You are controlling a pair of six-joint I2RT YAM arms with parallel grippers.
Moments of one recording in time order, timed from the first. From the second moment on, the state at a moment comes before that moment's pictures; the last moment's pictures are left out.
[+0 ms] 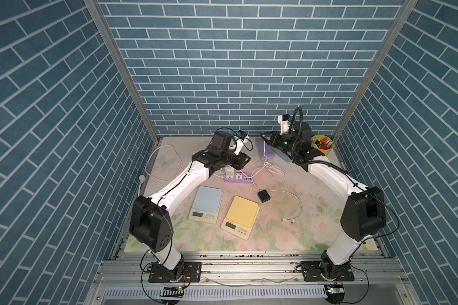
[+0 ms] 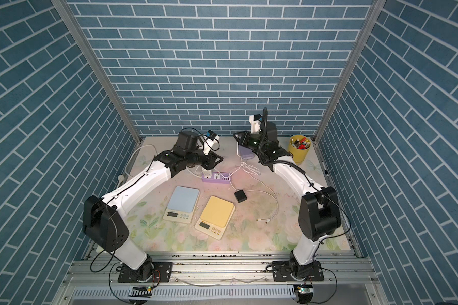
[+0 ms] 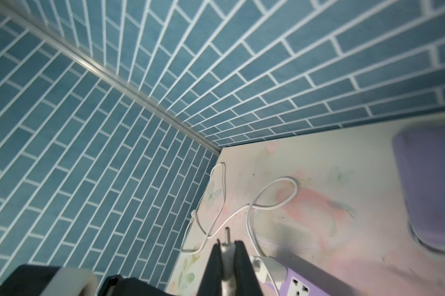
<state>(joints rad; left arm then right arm) -0.46 1.60 1.43 -0.44 0.36 -0.02 0.44 1.80 1.61 0.01 -0.52 0.65</state>
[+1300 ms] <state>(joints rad) 0.02 0.99 0.94 -0.43 0.52 -0.16 0.84 2.36 2.41 -0.07 -0.58 0.52</state>
